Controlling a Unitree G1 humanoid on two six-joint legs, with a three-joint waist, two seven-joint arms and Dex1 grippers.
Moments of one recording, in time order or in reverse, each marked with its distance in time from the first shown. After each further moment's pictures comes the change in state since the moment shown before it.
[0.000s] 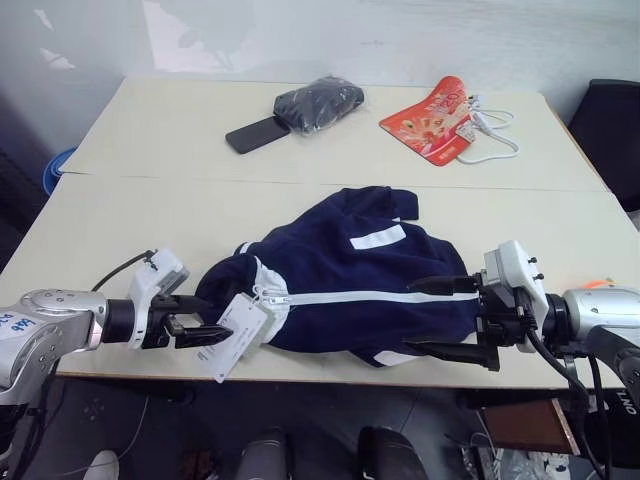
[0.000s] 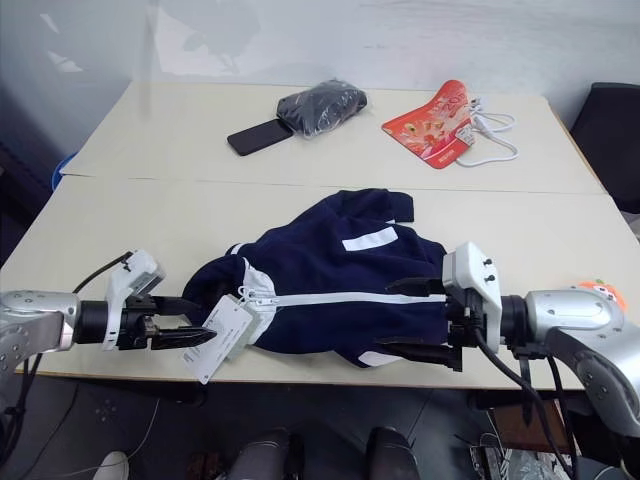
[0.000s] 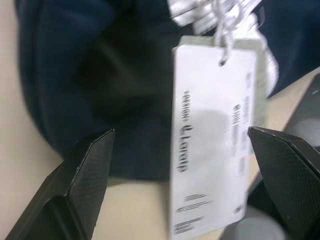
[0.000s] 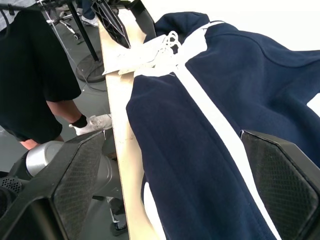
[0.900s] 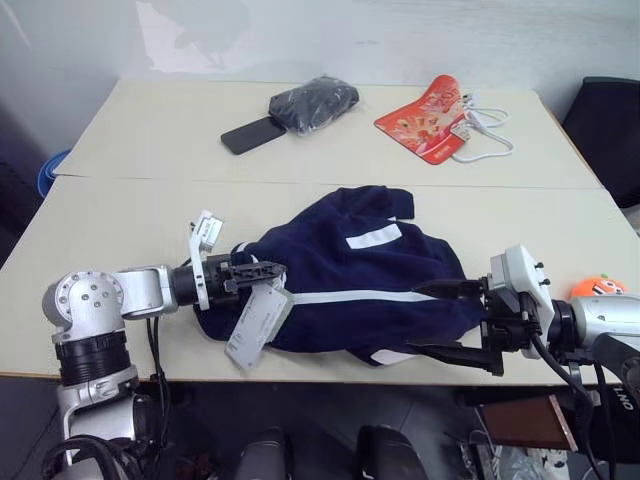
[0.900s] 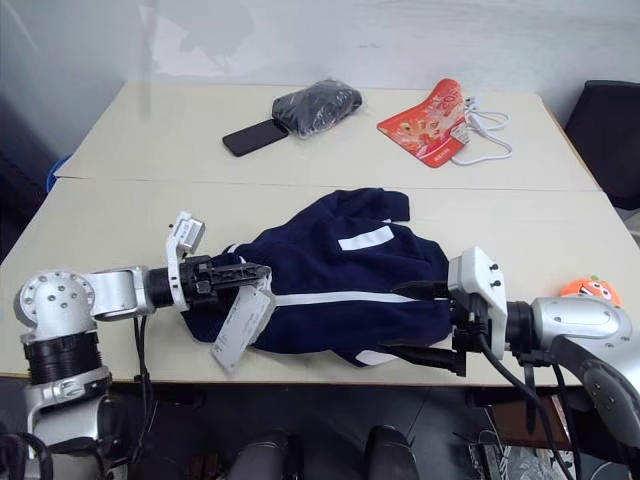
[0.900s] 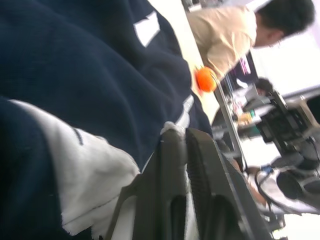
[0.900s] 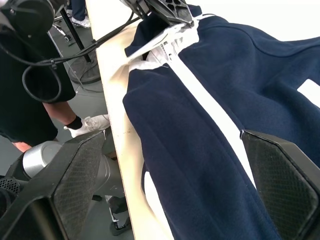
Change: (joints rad) left arm -0.427 -0.600 0.284 0.340 -0.324 0.589 0.370; right arm 0.063 -0.005 -0.060 -0.040 0.013 0.000 -0.032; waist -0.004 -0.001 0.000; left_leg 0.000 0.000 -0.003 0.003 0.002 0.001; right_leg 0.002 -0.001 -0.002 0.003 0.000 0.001
